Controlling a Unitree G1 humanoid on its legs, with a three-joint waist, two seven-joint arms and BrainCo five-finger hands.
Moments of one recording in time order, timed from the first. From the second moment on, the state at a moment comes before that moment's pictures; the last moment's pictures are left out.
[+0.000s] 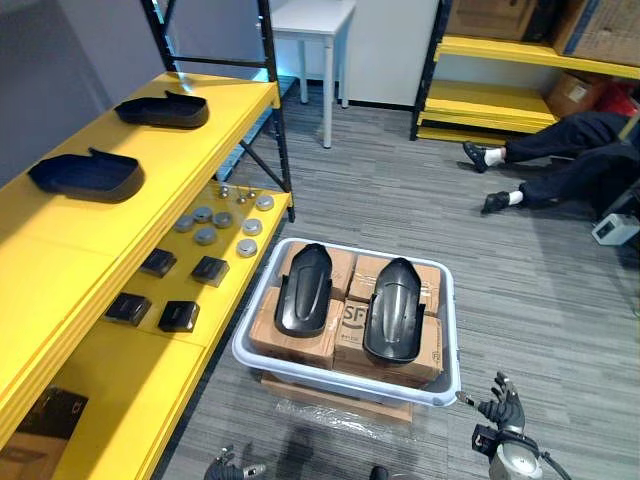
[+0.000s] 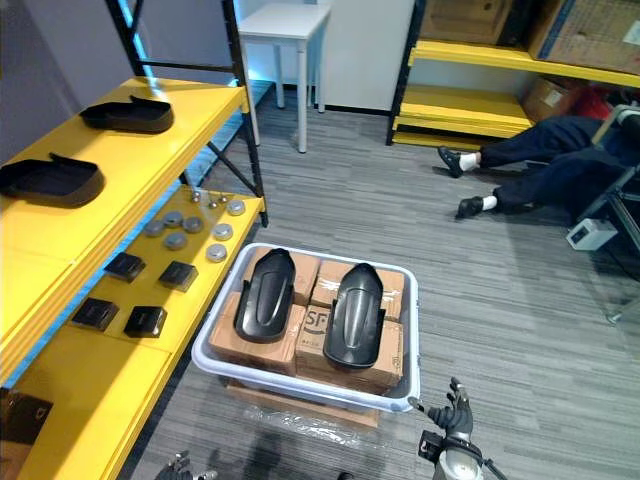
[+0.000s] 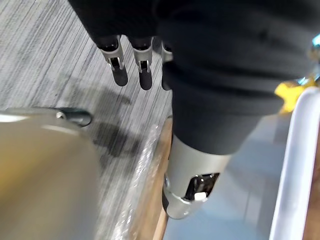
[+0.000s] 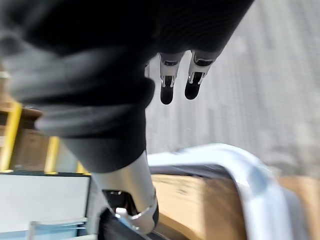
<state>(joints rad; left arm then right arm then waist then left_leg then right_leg) 0.13 0.11 0.14 0.97 -0.07 -0.07 0.03 0.11 -0.08 -0.34 0.34 -0.01 -0.07 -0.15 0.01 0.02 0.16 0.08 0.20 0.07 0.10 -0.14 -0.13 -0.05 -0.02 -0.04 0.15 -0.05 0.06</state>
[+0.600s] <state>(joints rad) -0.03 0.16 -0.09 0.94 -0.16 -0.12 0.06 -1.01 -0.58 -0.18 1.11 0.14 -0.05 -0.34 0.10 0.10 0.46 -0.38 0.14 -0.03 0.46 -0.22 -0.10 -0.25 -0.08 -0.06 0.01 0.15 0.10</state>
